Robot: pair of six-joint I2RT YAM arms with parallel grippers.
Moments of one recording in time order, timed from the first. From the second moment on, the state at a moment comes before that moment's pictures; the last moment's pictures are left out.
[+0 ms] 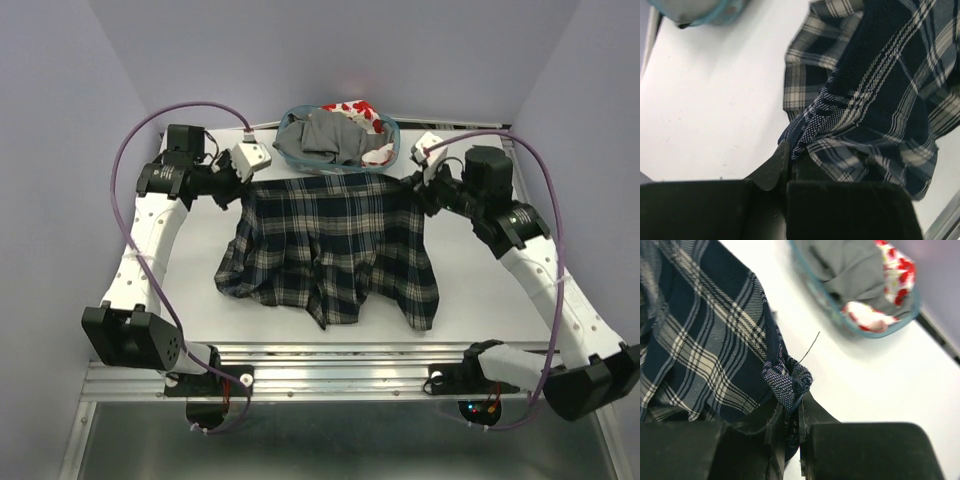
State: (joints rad) left arm -0.11 1.40 1.50 -0.98 0.53 0.90; right arm 0.34 1.10 1.22 -0.52 -0.35 -0.39
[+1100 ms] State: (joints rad) left arm -0.16 1.30 1.68 -0.47 0.28 0.15; right arm 0.30 1.30 1.69 -0.43 -0.15 -0.17
